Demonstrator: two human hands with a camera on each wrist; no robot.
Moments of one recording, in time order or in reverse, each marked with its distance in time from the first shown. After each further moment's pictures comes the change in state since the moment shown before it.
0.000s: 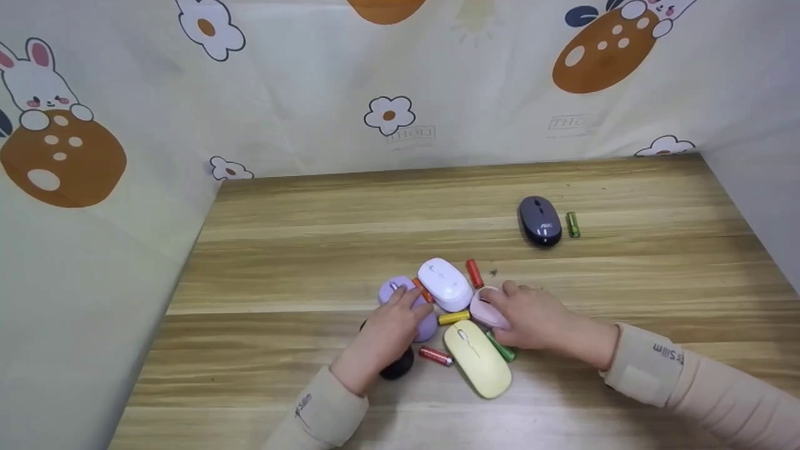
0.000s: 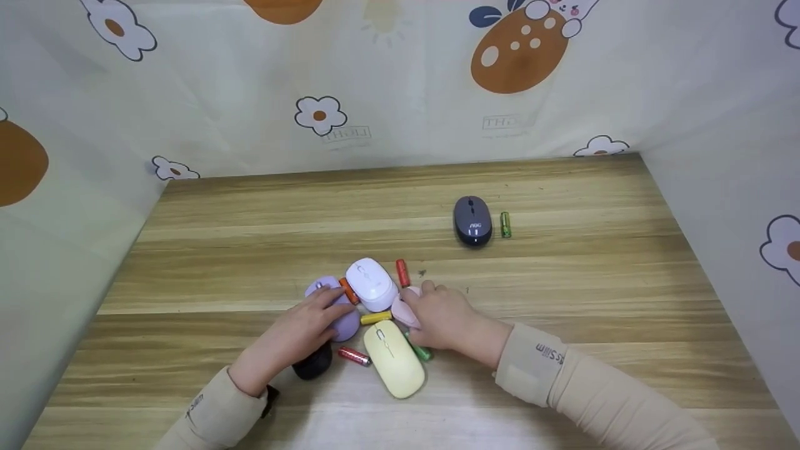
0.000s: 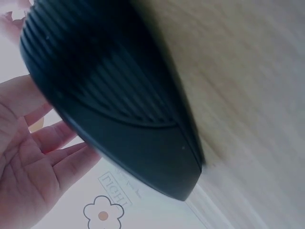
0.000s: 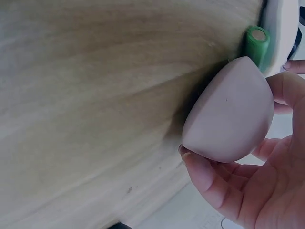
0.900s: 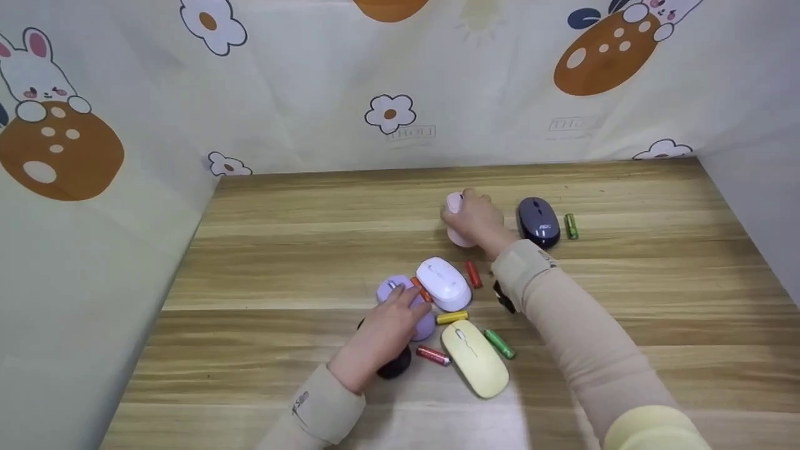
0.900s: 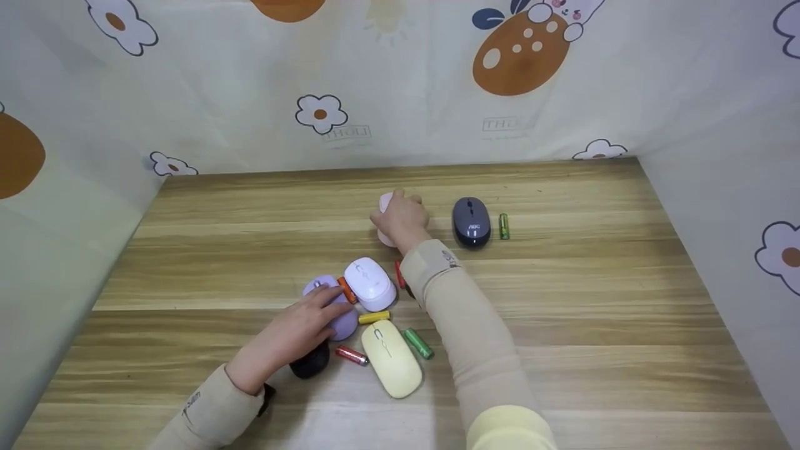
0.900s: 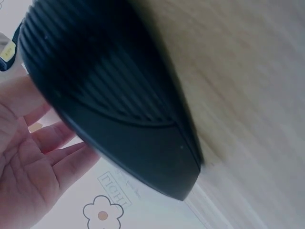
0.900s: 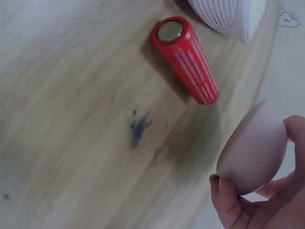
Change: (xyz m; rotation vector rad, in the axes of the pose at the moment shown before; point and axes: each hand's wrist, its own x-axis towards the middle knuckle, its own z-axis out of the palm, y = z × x) left_hand 0.000 -0.001 -0.001 -0.039 -0.009 -0.001; right_hand 0.155 0.024 -0.033 0.340 0.120 0.602
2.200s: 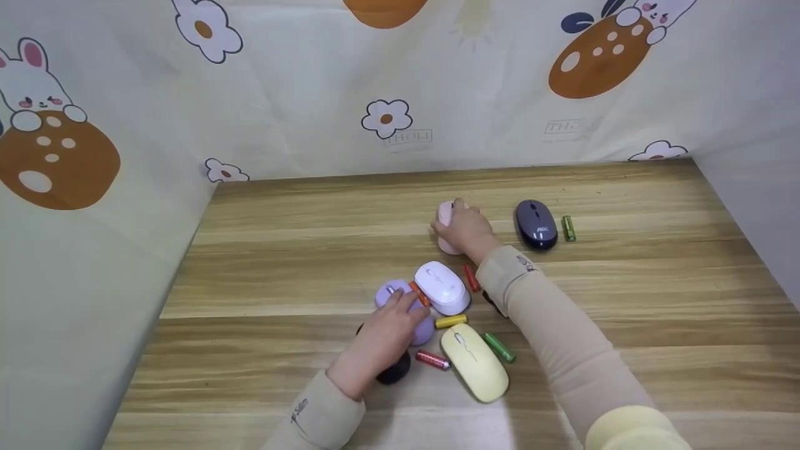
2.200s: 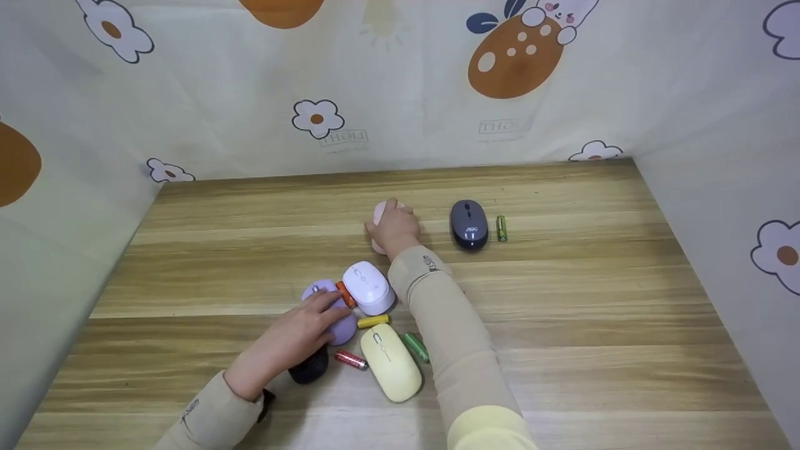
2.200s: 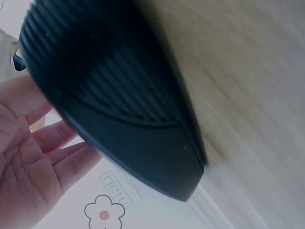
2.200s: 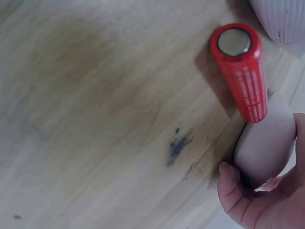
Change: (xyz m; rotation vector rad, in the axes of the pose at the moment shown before) left_hand 0.001 0.000 0.000 0.025 0.008 0.004; right_hand 0.010 0.000 0.025 -0.081 -0.027 -0.034
